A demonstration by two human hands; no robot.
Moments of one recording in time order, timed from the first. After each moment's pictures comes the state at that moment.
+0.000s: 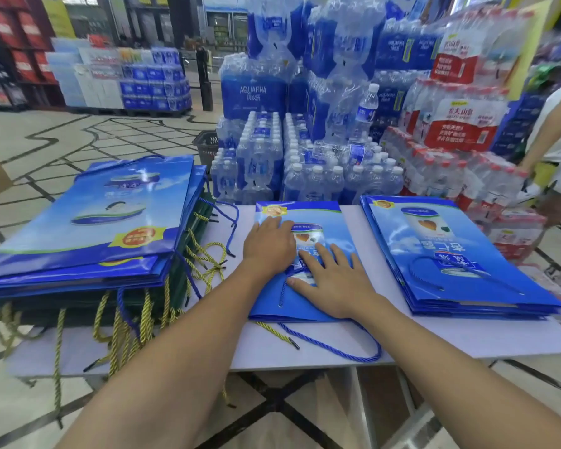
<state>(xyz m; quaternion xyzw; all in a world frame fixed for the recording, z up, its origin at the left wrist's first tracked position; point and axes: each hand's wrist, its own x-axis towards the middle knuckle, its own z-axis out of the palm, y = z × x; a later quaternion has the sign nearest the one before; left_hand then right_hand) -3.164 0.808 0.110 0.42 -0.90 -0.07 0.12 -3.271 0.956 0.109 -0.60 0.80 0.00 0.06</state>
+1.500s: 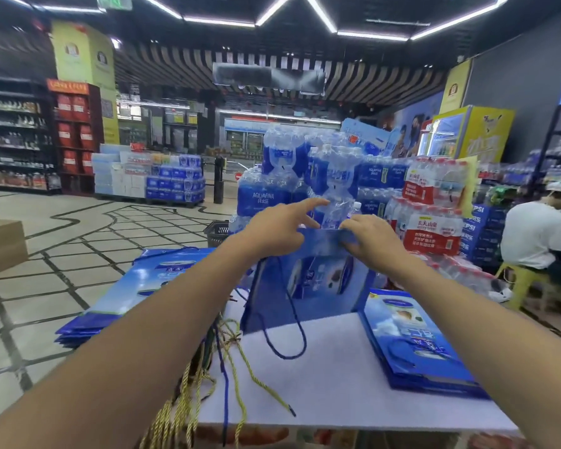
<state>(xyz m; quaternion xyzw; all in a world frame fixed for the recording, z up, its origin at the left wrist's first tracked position) -3.074 0.905 0.385 0.25 -0.93 -0.06 0.26 -3.329 0.956 0.346 -0.65 0.68 -0.15 -0.29</state>
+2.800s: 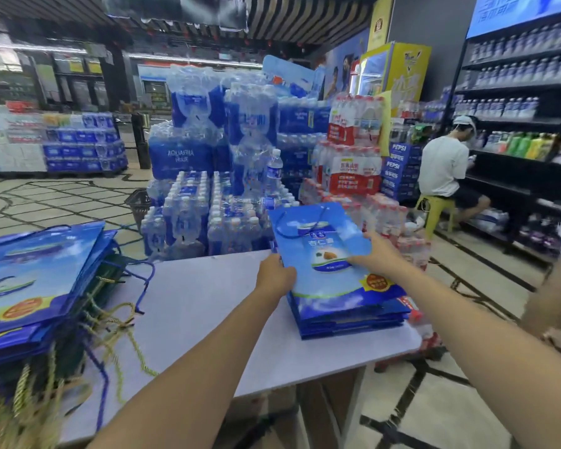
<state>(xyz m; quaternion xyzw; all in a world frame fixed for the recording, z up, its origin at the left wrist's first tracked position) -3.306 0.938 0.177 0.37 -0.71 -0.52 0.28 -3.501 1.080 0.228 -0.37 0.87 -0.30 0.11</state>
